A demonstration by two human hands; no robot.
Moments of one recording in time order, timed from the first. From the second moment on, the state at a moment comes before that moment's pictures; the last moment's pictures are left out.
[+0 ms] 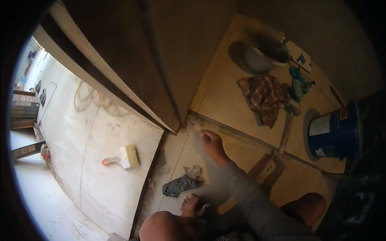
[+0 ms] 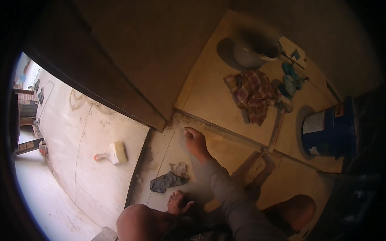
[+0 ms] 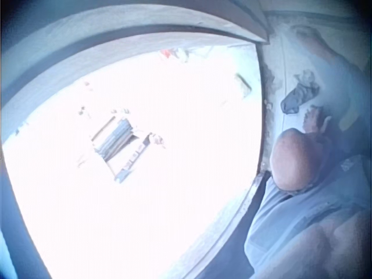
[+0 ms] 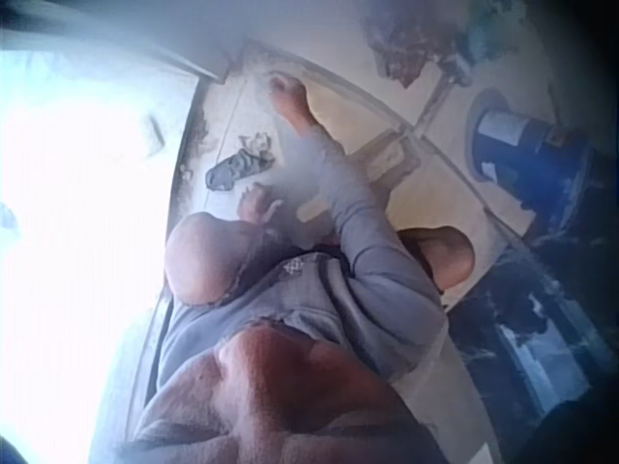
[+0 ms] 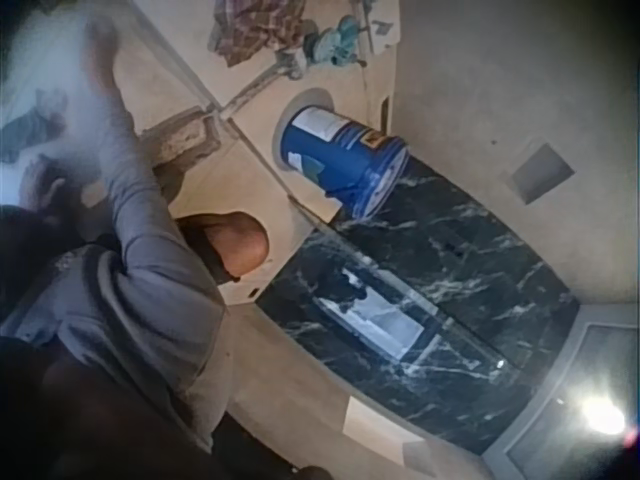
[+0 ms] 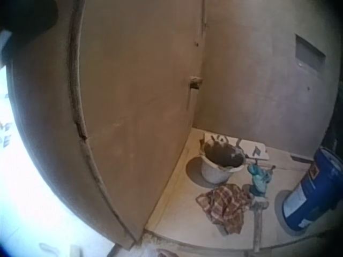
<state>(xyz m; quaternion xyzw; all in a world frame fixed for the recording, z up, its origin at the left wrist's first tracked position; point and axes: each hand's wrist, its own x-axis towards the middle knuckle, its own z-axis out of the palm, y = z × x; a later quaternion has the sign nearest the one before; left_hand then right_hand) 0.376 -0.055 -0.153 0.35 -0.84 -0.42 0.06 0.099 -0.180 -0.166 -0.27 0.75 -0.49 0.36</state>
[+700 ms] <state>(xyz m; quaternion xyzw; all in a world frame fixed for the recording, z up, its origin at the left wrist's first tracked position) 0.378 -0.053 -0.156 0.35 -0.84 -0.40 0.09 0.162 -0.198 -0.143 0.00 0.59 -0.64 0.49</state>
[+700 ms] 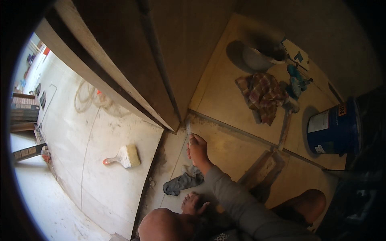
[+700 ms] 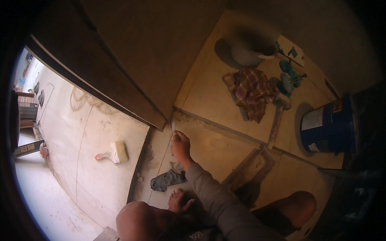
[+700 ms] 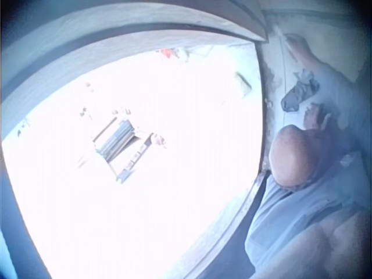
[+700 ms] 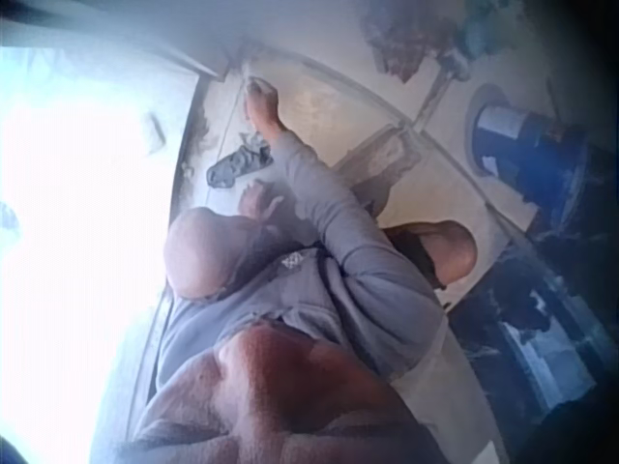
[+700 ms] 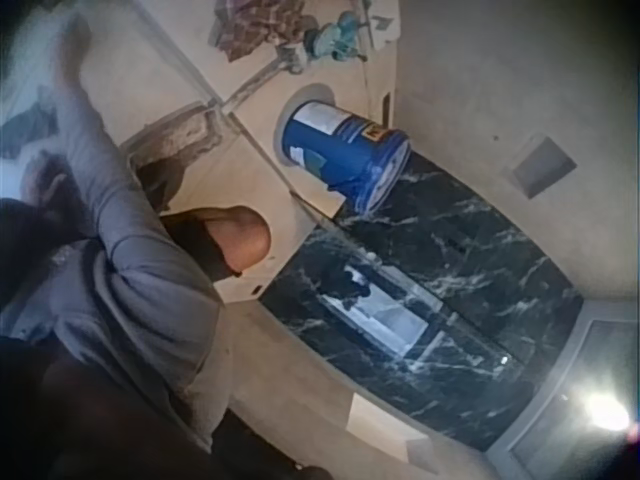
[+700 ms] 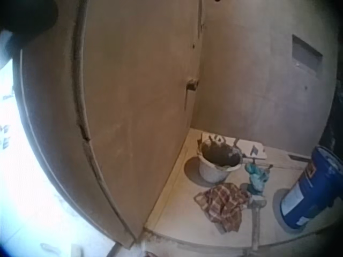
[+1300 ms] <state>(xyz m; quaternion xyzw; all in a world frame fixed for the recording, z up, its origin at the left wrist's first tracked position) 0.459 -0.304 -0.126 0.45 -0.88 -0.07 0.15 -0.038 -0.079 0.058 -0.44 0.80 -0.31 0.26</state>
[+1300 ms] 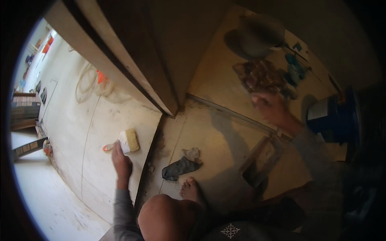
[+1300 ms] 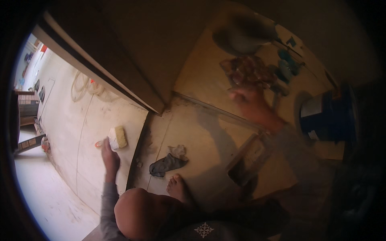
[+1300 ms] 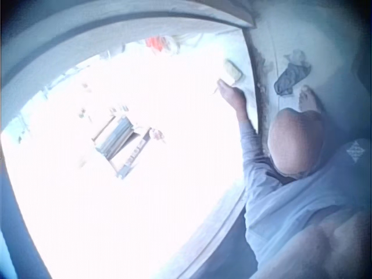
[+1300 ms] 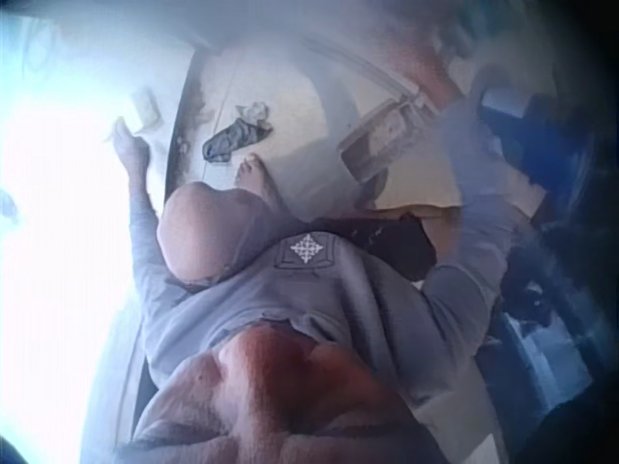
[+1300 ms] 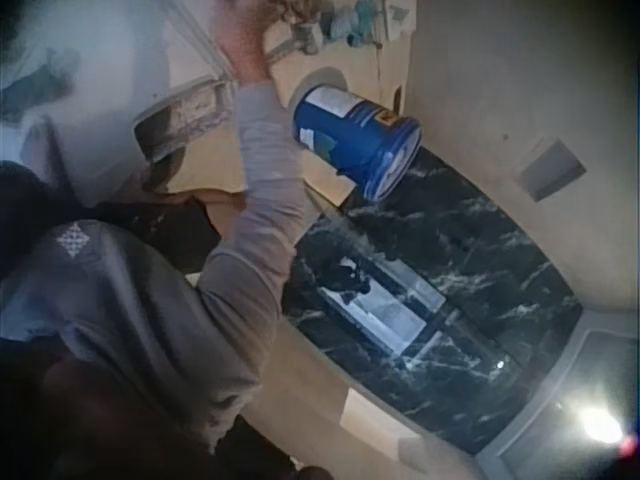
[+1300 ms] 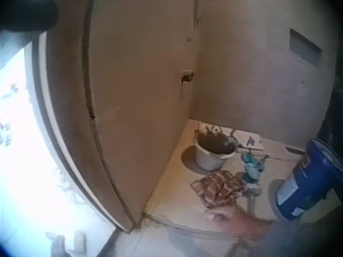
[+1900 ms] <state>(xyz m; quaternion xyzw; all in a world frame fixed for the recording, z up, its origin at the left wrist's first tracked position) 0.379 -0.274 0.018 0.31 -0.92 -0.23 -0.09 -0.081 0.072 0.107 -0.28 0.86 -0.39 0.19</state>
